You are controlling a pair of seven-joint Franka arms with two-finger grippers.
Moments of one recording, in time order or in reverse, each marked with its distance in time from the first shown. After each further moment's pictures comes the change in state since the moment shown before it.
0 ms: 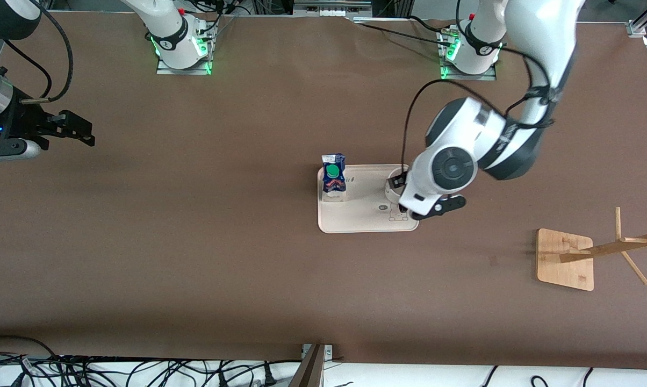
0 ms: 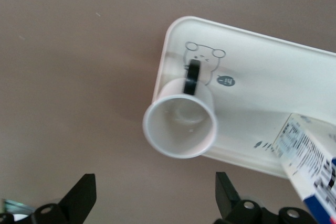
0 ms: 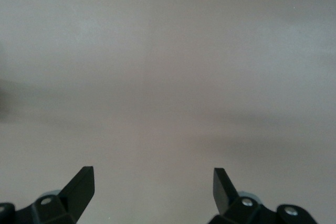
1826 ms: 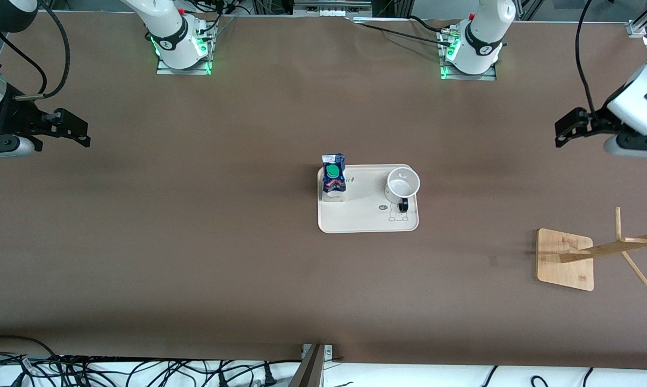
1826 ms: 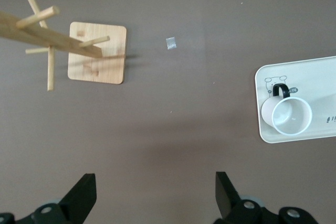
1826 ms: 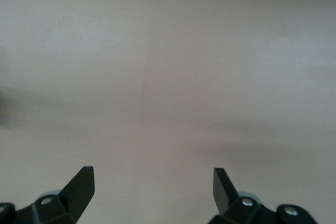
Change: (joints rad) left arm 0.137 -0.531 0.313 -0.184 -0.013 0.009 0.782; right arm -0.011 0.002 0.019 0.030 -0.012 0.006 -0.001
